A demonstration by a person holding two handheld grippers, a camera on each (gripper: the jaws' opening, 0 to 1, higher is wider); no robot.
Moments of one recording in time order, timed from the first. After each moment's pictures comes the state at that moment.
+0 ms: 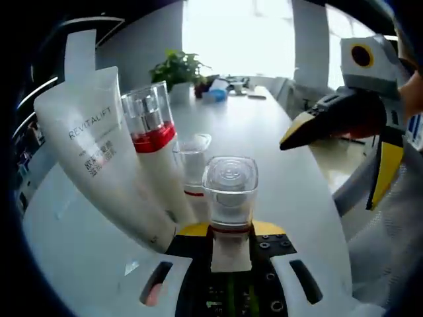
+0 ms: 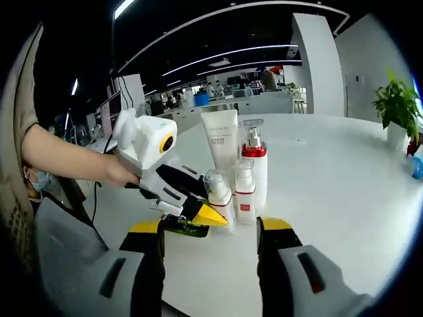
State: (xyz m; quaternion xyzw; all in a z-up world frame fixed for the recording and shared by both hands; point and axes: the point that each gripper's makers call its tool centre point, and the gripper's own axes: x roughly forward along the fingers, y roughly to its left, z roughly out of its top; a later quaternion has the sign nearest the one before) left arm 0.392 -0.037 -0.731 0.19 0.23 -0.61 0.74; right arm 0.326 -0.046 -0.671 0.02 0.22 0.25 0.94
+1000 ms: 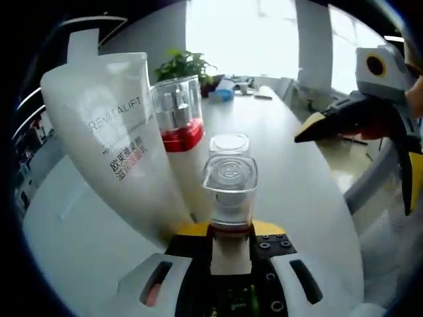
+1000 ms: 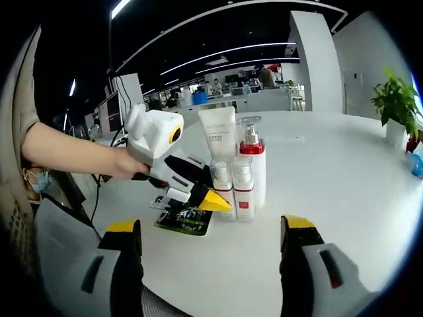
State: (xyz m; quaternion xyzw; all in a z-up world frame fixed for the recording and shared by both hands) left arm 0.409 -0.037 -0.728 0.19 0.23 -0.61 0.74; right arm 0.326 -0.047 -0.675 0.03 0.23 0.24 0.94
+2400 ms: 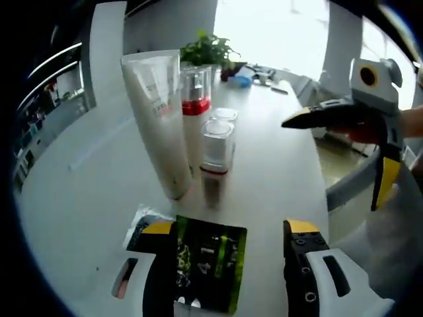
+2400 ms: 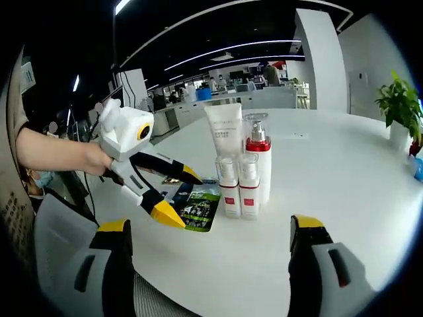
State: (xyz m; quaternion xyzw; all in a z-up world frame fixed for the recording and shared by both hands) left arm 0.373 0.026 -0.726 0.15 0.32 -0.54 0.77; right arm 0.320 -0.042 -0.675 0.02 0.24 0.26 0.93
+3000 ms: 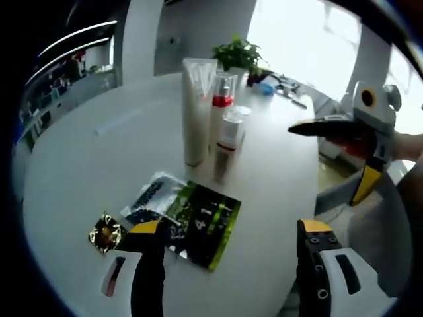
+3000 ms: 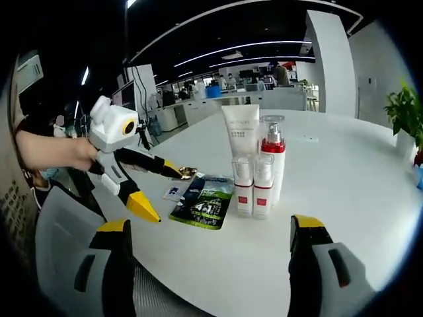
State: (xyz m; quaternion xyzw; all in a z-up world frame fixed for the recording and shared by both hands) left arm 0.348 0.078 -0.710 0.08 0.35 -0.47 0.80; right arm 0.310 -0.027 -0.672 0.00 0.24 0.29 0.93
